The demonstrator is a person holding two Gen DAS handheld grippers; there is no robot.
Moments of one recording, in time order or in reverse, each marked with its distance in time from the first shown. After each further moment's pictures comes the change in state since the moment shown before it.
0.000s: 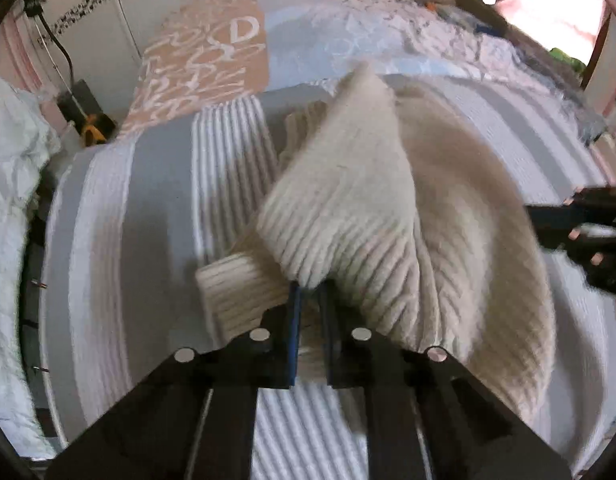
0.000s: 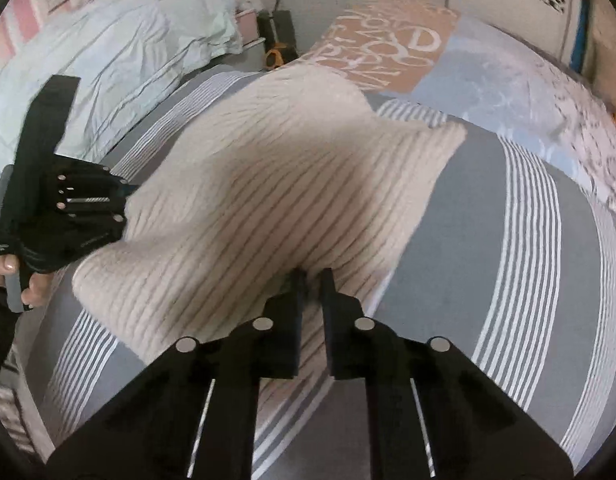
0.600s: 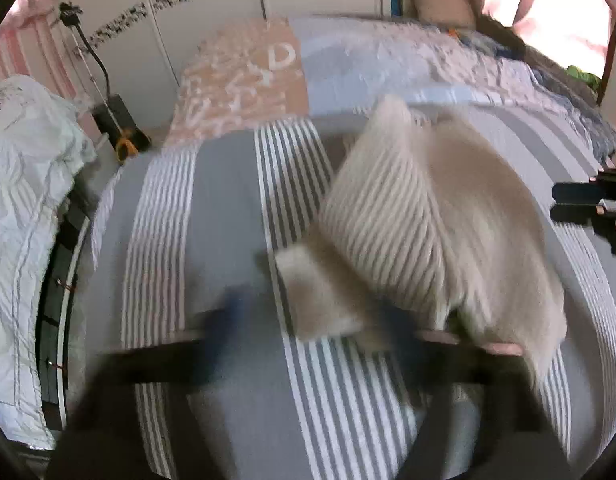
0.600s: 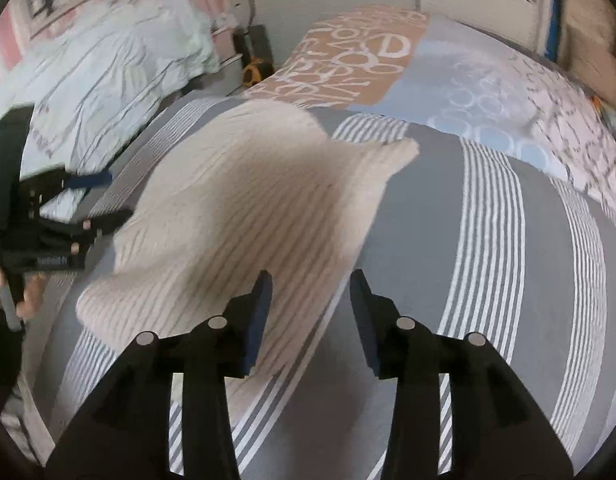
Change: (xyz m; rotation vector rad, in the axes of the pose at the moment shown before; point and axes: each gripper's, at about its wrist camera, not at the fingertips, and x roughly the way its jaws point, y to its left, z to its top) left arm -0.043 0.026 -0.024 -0.049 -0.139 0.091; right arm -0.025 -0.045 0.005 0.131 -0.055 -0.036
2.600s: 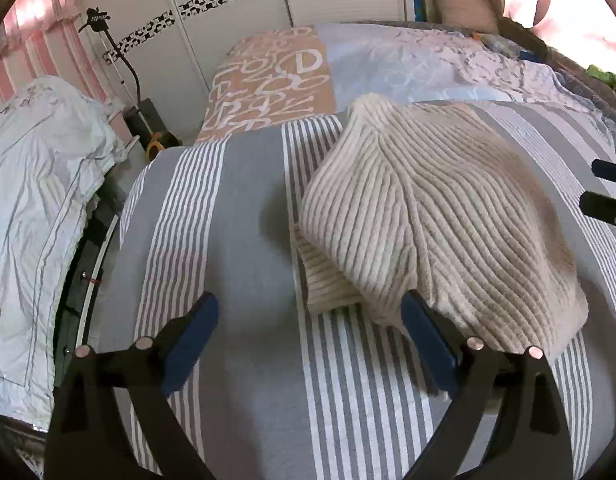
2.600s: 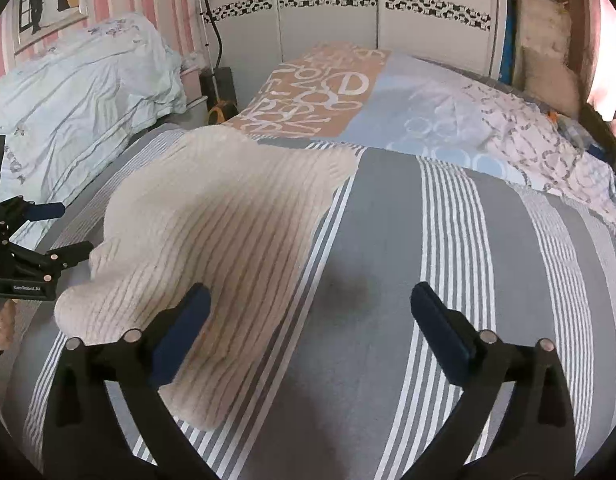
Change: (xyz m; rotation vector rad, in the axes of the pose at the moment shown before) left arm -0.010 -0.005 -0.039 -0.021 -0.003 0.115; right arm -0.020 0.021 -0.041 0.017 -0.184 -0.158
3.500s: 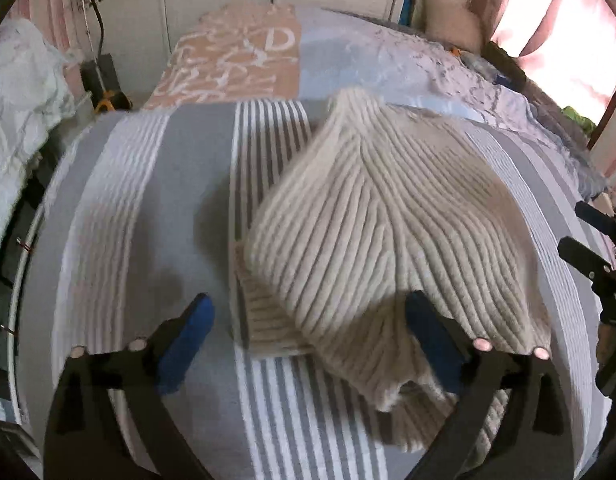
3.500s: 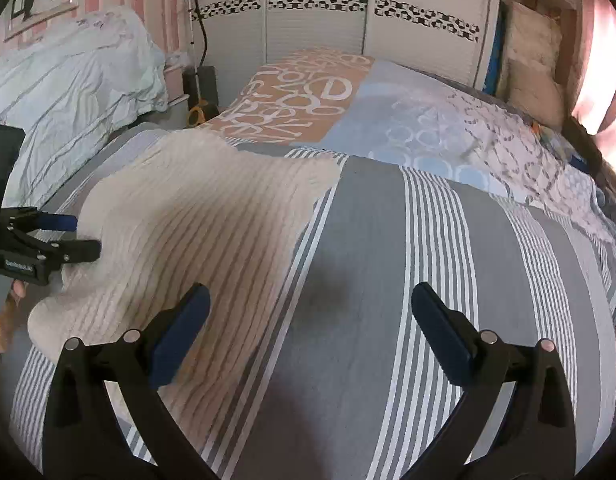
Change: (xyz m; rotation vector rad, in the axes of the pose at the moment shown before) left arm 0.046 0.010 0.026 -0.139 0.072 -0.277; right arm 0.015 0.005 0.008 -0.043 -0.006 -0.090
